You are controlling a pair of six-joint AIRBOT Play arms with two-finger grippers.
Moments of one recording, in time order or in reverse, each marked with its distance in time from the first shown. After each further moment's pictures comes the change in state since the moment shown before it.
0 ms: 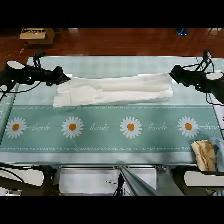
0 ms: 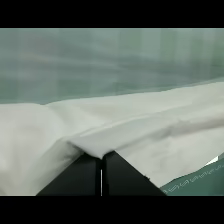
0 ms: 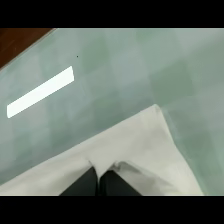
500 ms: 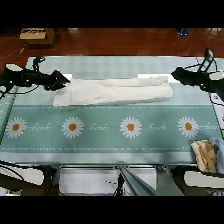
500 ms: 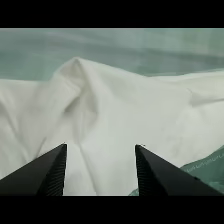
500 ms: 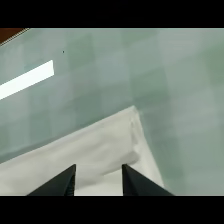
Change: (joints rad) left arm 0.061 -0.030 0.004 0.023 -0.105 -0.003; right arm -0.046 0.053 0.000 -0.150 0.031 -0.021
